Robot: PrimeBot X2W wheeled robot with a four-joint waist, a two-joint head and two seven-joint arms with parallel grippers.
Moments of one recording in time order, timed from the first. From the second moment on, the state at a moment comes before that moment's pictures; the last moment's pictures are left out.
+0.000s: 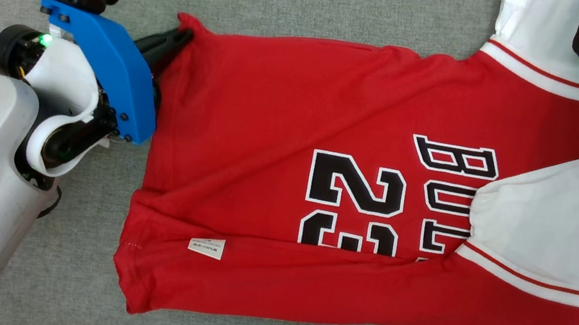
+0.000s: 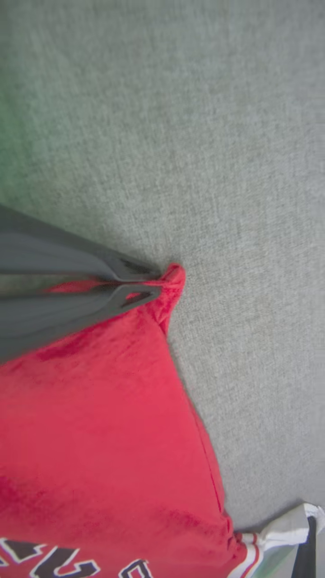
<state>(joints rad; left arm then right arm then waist) -0.82 0.50 -0.58 0.19 -0.90 -0.03 0.58 -1.22 -0.19 -0.15 0.86 0.01 0.13 0.58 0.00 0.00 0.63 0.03</state>
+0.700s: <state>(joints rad) -0.59 0.48 -0.54 0.20 -0.87 -0.07 0.20 -0.93 -0.27 0.08 0.62 0.37 0.13 0.42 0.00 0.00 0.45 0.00</state>
